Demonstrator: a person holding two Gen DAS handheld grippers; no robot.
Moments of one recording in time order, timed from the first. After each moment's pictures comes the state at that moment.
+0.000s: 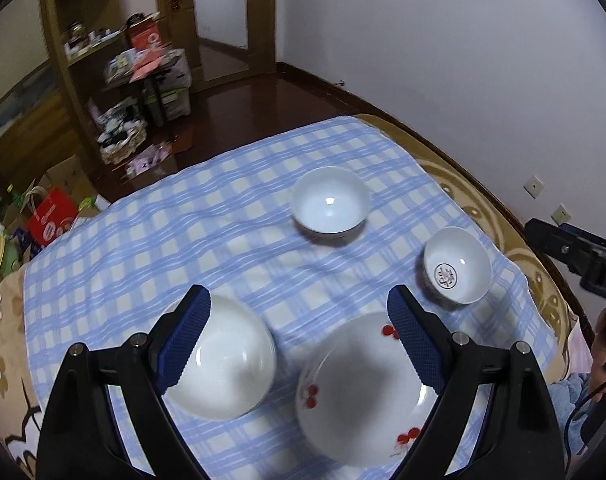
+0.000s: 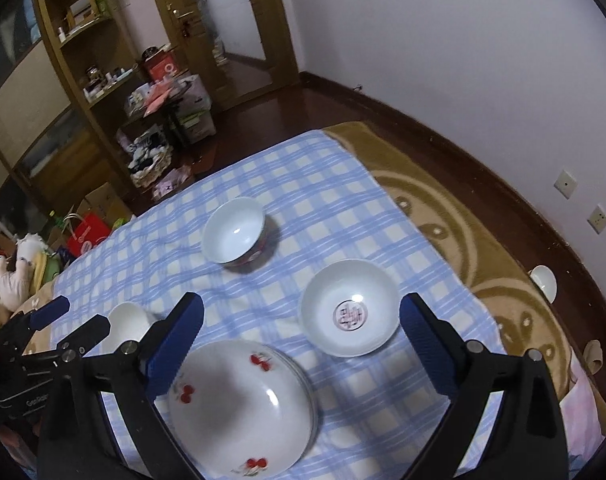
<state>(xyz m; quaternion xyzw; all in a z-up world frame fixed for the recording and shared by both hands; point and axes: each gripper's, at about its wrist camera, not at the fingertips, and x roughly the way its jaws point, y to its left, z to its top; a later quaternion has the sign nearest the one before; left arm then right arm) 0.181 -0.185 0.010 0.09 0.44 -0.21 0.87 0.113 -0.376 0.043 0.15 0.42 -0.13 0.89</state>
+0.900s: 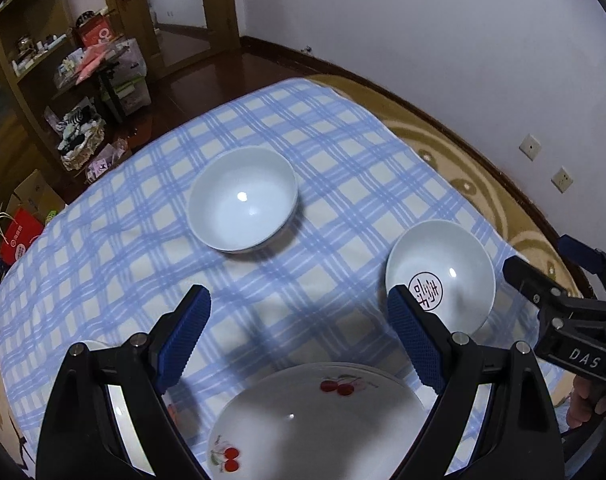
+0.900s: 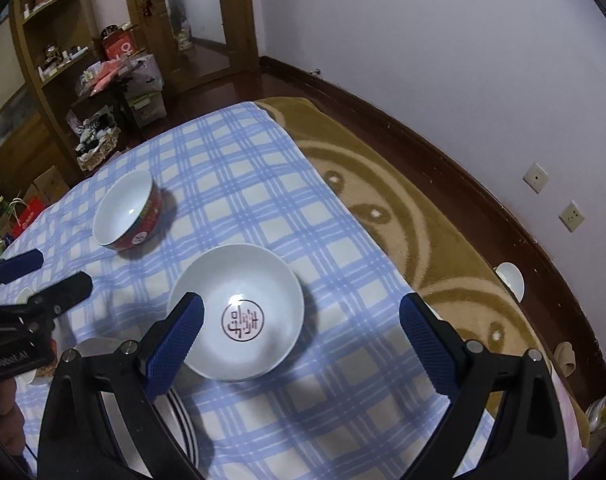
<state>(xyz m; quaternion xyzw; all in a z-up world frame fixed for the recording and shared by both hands) 0.219 -0.302 -0.060 0.14 0.48 -0.24 0.83 0.122 -0.447 -0.036 0.12 0.45 -0.20 0.86</state>
